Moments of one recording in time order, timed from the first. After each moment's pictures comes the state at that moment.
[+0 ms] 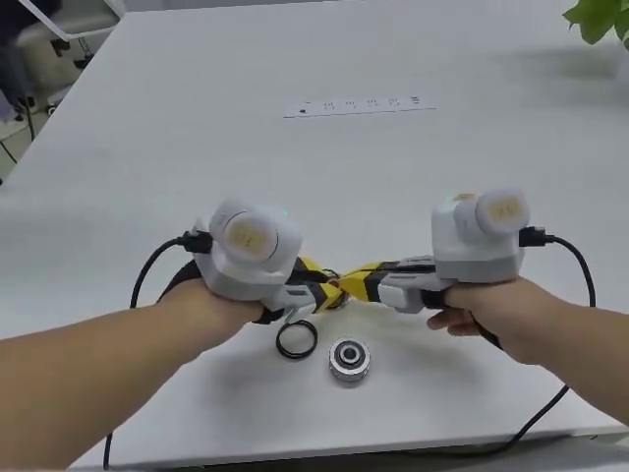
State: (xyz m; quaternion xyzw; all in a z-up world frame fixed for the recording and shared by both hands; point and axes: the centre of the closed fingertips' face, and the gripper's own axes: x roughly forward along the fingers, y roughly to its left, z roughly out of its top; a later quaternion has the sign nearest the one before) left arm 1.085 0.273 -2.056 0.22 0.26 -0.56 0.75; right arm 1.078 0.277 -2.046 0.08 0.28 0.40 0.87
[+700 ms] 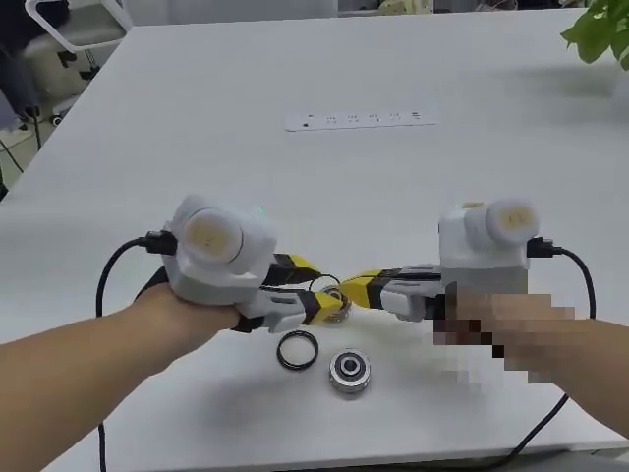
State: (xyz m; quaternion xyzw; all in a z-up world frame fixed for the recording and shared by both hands) left arm 1.068 0.290 -2.009 0.18 0.22 -0.59 0.76; right arm 1.073 0.282 -2.027 0.10 0.26 0.40 0.87
